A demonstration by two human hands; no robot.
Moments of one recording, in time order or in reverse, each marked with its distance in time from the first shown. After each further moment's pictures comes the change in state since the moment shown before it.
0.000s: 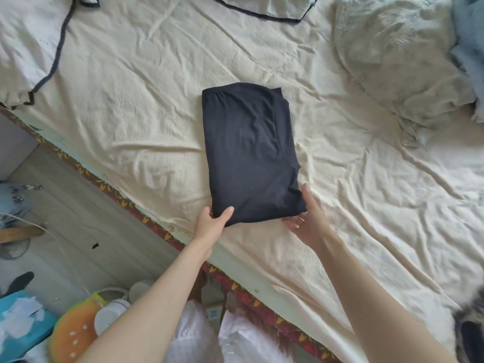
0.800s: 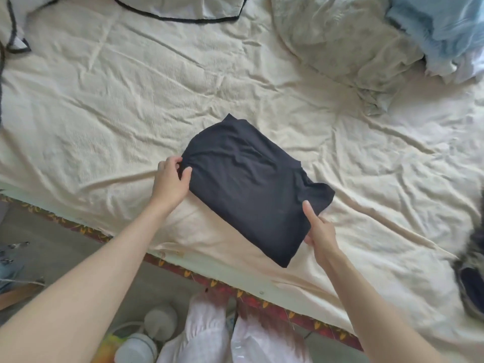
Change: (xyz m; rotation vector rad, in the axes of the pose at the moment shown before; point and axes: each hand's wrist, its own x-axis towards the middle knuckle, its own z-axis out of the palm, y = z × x) left_hand 0.059 0.103 -0.022 0.799 0.191 0.646; right_hand -0.012 0.033 -0.058 -0.058 0.347 -0.120
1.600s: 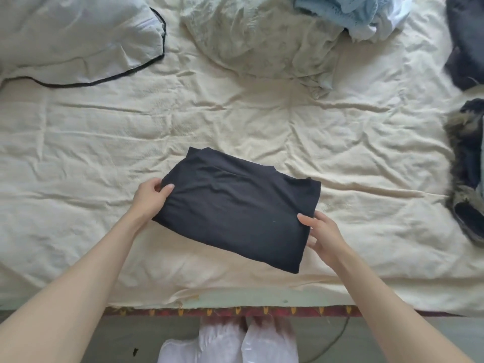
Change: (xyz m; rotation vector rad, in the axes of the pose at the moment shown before) left_hand 0.079 0.041 -0.019 0.013 -0.311 0.039; right_hand -0.023 -0.003 -0.006 0.347 0.004 0.025
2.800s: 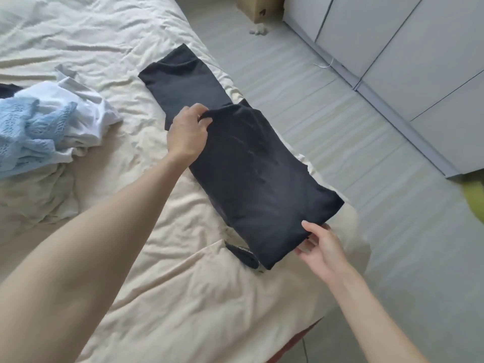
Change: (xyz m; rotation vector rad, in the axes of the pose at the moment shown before) left_hand -0.141 0.555 0.497 0.347 -0.072 1.001; right_hand -0.007 -0.092 -0.462 0.964 0.290 -0.150
